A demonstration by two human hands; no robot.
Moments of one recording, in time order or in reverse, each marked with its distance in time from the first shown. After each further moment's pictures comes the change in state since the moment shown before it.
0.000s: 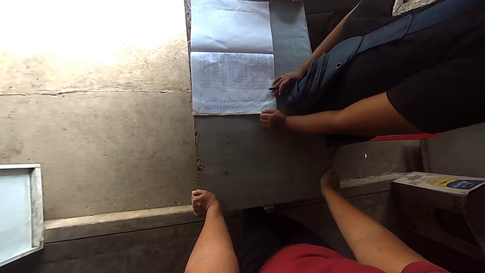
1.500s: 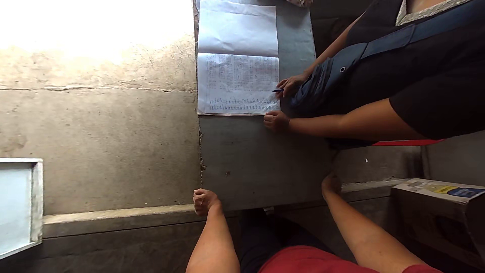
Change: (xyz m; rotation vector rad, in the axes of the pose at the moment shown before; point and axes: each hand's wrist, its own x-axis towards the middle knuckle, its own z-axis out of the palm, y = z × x) left_hand 0.004 -0.002 0.003 0.003 0.005 -0.005; right_hand 0.000 -0.001 0.001 0.006 0.009 0.016
